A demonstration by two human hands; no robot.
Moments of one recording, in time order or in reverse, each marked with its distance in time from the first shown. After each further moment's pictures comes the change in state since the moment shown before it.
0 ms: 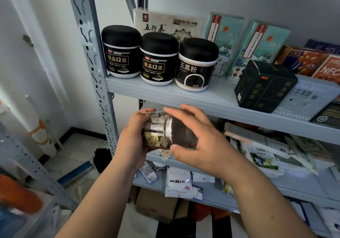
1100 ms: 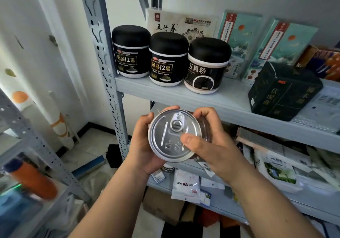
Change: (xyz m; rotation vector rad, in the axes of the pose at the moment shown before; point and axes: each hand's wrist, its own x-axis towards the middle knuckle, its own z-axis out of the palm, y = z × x) left_hand 0.001 -0.008 0.025 -0.395 -0.210 -0.148; right_hand 0.008 0.025 0.001 0.550 0.042 -0.031
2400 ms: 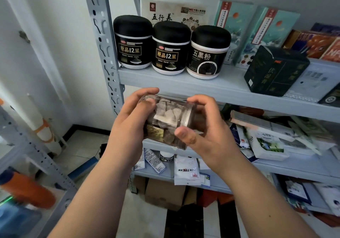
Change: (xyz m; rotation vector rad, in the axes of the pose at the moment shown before) left_hand -0.065 0.073 -0.010 0.594 0.126 0.250; right_hand -0.018 -0.021 0.077 -0.299 0.208 -0.122
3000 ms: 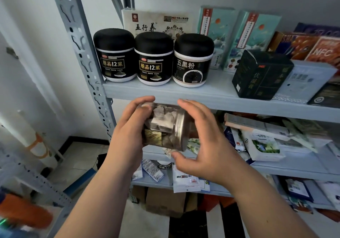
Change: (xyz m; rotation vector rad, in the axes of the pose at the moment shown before) left_hand 0.023 -0.004 0.032 0.033 0.039 -0.032; right_hand 0.003 0.019 -0.030 -0.323 -0.082 -0.064
